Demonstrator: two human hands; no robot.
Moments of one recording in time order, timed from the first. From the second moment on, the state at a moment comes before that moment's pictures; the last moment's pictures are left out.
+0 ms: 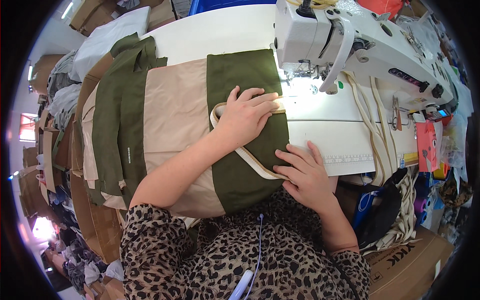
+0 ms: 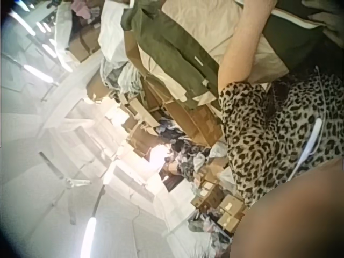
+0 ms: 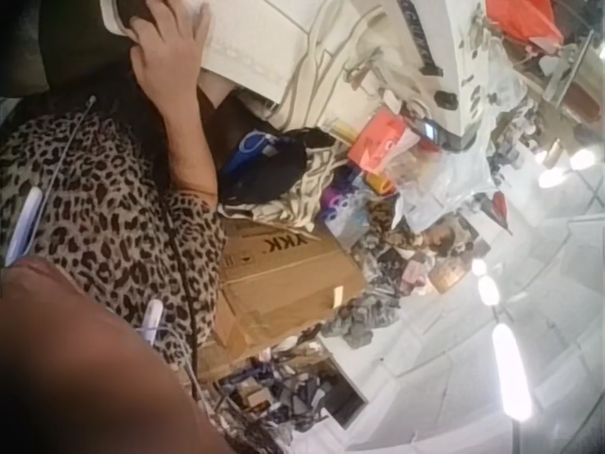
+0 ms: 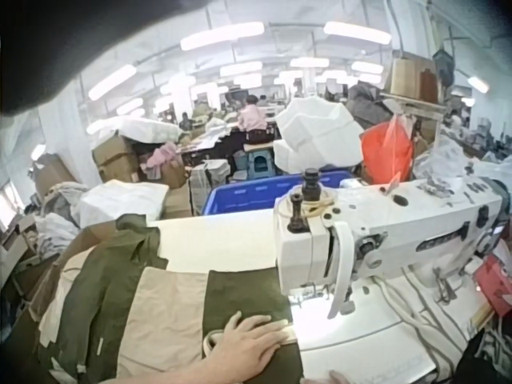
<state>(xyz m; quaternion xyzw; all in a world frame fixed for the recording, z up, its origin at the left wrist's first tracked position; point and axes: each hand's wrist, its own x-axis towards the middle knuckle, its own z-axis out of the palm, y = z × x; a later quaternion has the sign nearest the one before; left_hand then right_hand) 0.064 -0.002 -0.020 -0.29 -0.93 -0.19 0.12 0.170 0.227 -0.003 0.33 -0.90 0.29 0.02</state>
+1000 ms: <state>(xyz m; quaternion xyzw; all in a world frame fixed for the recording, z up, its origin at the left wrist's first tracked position) 0.033 0.002 -0.023 -0.31 -0.92 -0.20 0.10 0.155 0.225 -0.005 0.28 -0.91 0.30 0.04</state>
